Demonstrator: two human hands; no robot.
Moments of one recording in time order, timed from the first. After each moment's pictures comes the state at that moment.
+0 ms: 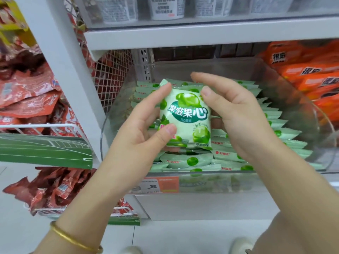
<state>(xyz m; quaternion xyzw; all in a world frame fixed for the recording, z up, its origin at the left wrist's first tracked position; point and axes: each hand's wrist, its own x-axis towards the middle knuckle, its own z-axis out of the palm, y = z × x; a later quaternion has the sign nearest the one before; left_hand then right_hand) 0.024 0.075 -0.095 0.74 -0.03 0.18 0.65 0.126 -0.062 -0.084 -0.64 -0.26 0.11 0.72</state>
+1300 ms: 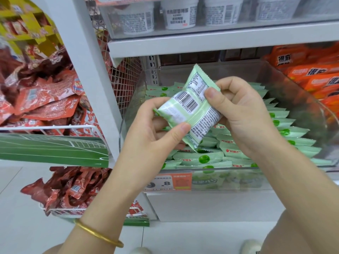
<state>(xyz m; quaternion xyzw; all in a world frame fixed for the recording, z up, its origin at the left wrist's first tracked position) 0.016 0.074 -0.084 0.74 0.03 0.19 0.65 0.121 -0.054 -0.083 -0.60 -0.26 0.08 0.75</state>
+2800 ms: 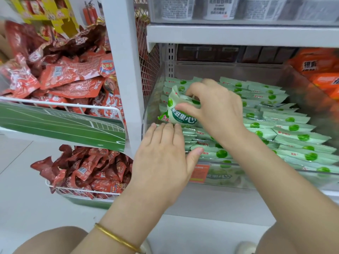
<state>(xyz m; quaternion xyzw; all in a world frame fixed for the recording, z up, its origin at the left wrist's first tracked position) -0.002 0.082 -0.137 0.97 0.12 0.19 -0.04 0.127 0.009 -0.096 -0.87 -0.38 -0.23 0.21</state>
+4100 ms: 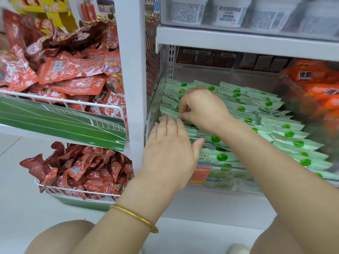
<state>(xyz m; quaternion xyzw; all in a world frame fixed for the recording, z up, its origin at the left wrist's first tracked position) 0.015 0.081 -0.126 0.98 0.15 0.09 0.02 0.148 0.036 -0.096 -0.88 -0.45 -0.10 0.11</state>
